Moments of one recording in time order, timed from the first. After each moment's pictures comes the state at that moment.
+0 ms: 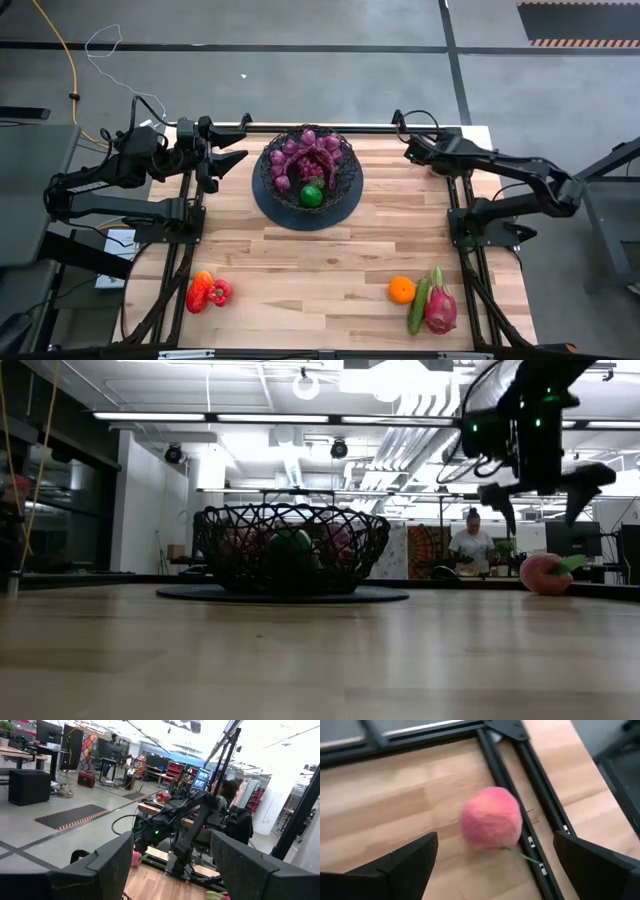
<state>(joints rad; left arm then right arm) 0.26 0.67 0.93 -0.16 -0.12 -0.26 -0.60 1.20 0.79 -1.08 0.63 1.28</state>
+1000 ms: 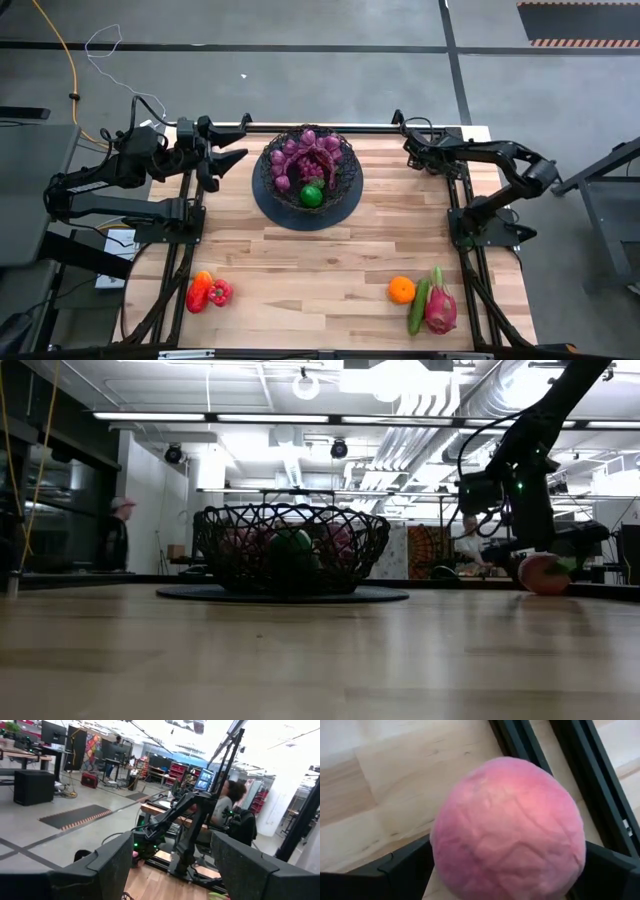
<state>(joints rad) 0.26 0.67 0.93 -0.16 -0.14 -0.26 -0.85 1.47 0.65 -0.70 0.47 1.08</state>
